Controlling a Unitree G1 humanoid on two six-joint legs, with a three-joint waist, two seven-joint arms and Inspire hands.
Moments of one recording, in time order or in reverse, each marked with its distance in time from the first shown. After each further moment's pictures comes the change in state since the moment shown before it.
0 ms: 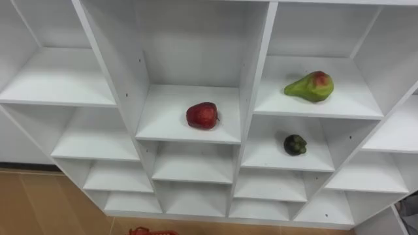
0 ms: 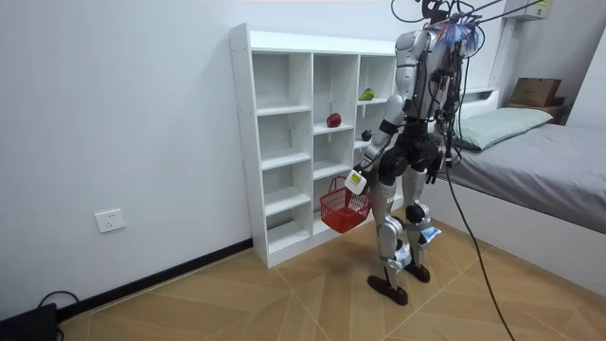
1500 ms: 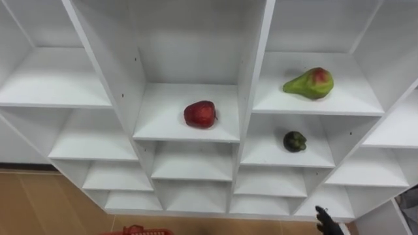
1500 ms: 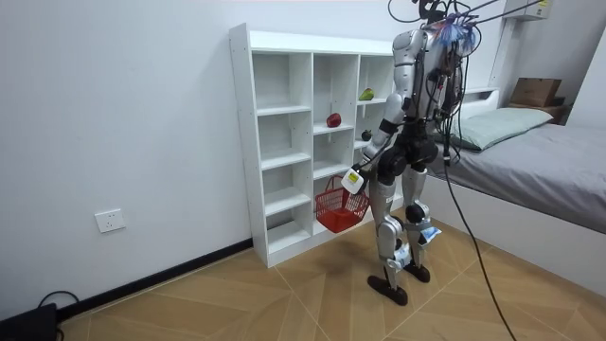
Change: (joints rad) left arm 0.027 0.016 -0.023 -0.033 0.002 -0.079 0.069; right arm 0.125 0.010 0.008 -0.727 -0.296 -0.106 -0.123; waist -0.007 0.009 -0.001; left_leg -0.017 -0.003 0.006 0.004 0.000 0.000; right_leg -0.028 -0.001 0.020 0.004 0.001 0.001
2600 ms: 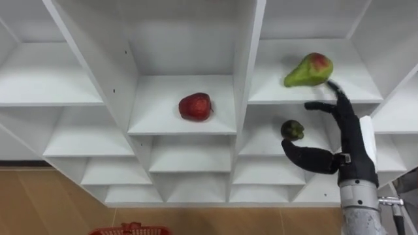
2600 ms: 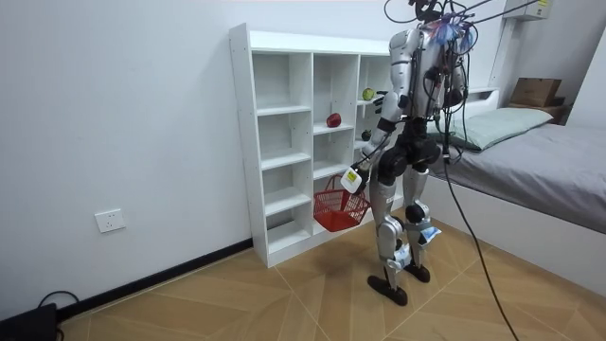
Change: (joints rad) left arm -0.002 0.017 -0.059 0.039 -0.003 -0.050 -0.005; right arm 0.024 -0.046 0.040 -0.638 -0.127 -0.071 -0.217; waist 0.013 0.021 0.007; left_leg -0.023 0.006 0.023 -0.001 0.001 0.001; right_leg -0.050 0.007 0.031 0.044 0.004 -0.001
